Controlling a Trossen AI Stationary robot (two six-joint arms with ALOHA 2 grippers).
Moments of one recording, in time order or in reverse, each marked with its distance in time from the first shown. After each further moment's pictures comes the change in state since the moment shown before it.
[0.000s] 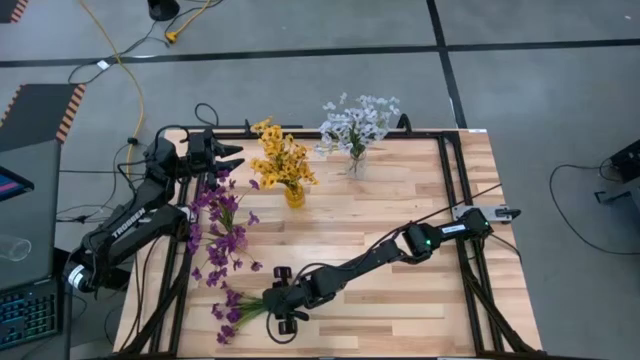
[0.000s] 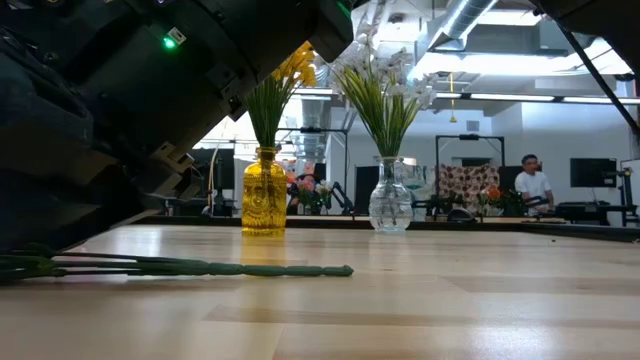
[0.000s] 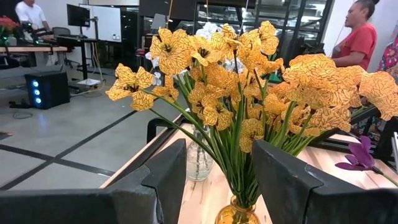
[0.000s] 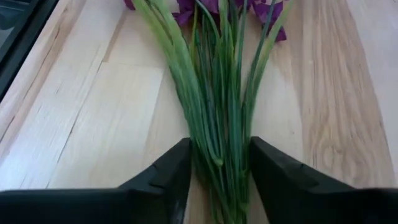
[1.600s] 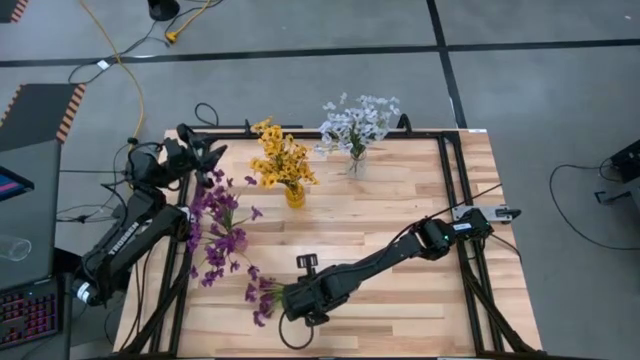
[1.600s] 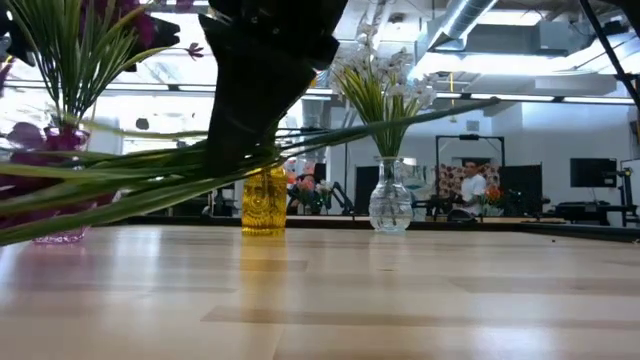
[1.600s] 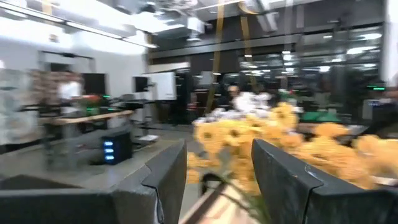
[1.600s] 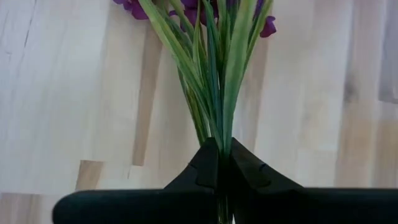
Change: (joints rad) left arm 0.014 -0.225 -0.001 0.031 -0.216 -0.008; right arm 0.046 -0.170 0.072 -0.645 0.174 -0.019
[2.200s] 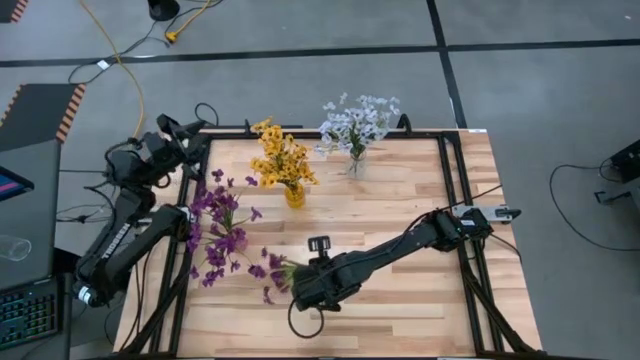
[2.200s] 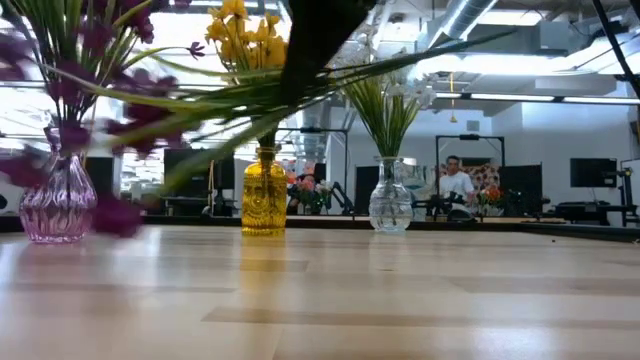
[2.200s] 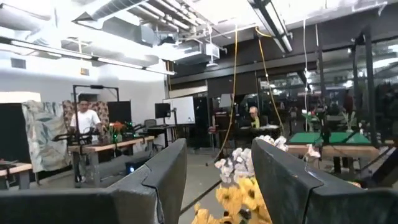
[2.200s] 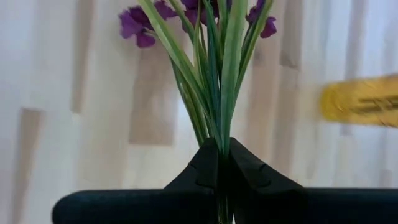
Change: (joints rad) left arm 0.010 -0.011 0.151 -0.052 -0.088 0.010; right arm -0.011 -0.124 0.000 -0.230 0.147 -0.011
